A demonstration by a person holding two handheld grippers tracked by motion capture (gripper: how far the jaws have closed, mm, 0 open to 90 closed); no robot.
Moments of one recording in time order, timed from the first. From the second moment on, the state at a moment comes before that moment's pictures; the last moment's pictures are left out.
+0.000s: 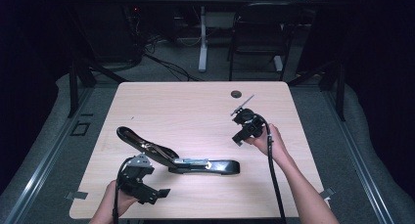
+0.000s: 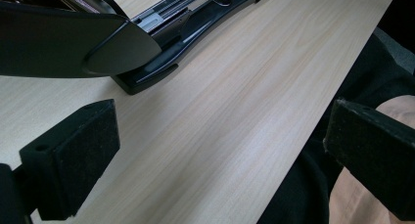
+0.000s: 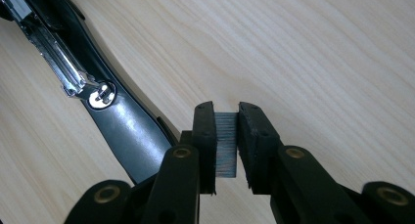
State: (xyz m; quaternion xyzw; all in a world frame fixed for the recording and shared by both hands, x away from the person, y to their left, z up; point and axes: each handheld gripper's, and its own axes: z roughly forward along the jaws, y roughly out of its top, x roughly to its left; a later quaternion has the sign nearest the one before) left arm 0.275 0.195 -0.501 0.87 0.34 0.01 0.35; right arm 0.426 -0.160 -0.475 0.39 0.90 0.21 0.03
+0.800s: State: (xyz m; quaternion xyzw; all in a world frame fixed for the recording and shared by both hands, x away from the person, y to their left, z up) left arm 0.277 0.201 -0.500 0.86 0.37 0.03 0.35; right arm 0.418 -0.134 -0.467 0.34 0.92 0.21 0.01
